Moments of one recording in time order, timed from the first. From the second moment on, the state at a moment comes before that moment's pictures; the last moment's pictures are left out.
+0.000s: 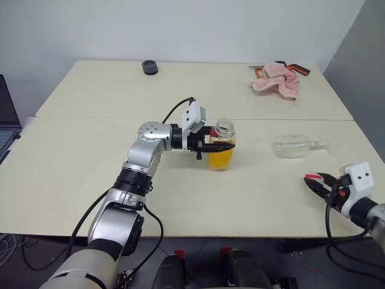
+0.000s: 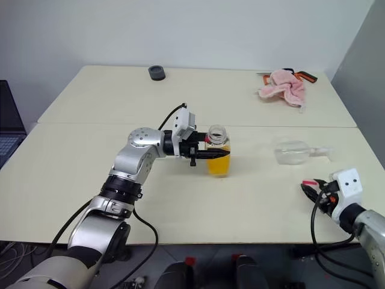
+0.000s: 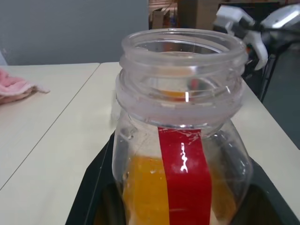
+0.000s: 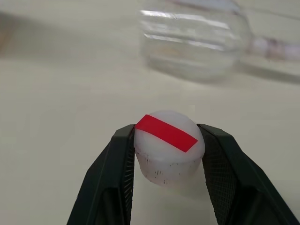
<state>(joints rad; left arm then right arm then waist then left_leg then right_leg) -0.86 0.29 -0.15 0.44 -0.27 0.15 -1.28 0.19 -0.63 -0.41 -0.32 0.40 0.54 0.56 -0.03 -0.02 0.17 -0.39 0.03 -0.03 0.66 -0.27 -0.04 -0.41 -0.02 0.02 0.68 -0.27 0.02</state>
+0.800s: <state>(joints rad) -0.81 0.41 0.02 0.49 -0.25 0.13 -1.00 -0.21 -0.63 -0.11 -0.56 0.61 0.74 0.62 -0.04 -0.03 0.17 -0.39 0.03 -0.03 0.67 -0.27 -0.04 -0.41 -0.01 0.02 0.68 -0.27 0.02</state>
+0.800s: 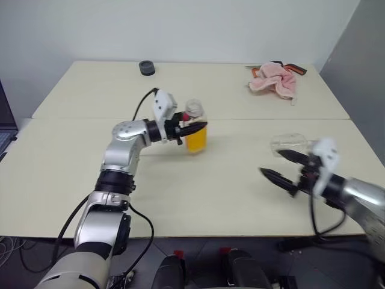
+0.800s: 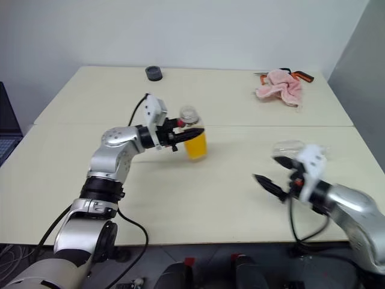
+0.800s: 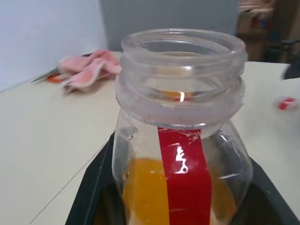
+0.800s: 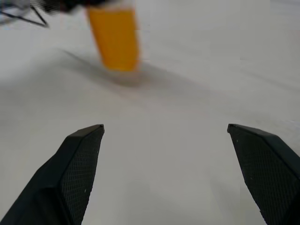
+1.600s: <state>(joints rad) -0.76 0.52 0.23 0.68 -0.22 0.08 -0.56 -0.65 -0.34 0.35 -0.26 0.29 0.62 0.65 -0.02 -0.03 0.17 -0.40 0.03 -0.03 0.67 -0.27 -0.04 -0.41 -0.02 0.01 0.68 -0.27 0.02</state>
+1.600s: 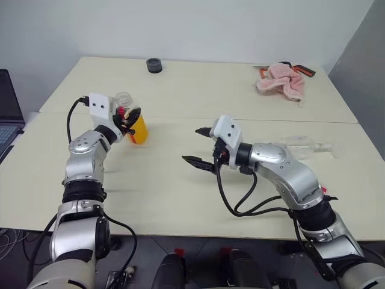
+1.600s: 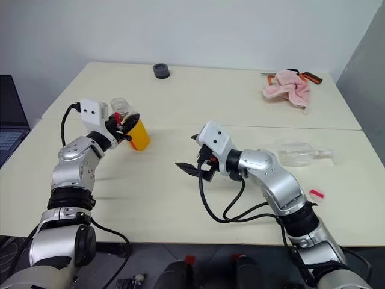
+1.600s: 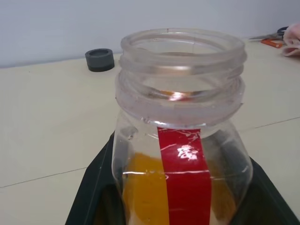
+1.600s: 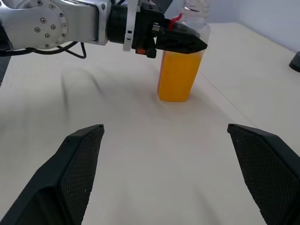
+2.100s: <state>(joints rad) -0.75 0.50 0.24 0.75 -0.22 0.05 -0.54 -0.65 -0.30 0.35 -0.26 0.26 0.66 0.65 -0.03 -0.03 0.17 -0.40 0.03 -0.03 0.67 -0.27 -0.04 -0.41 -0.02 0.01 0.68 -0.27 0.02</state>
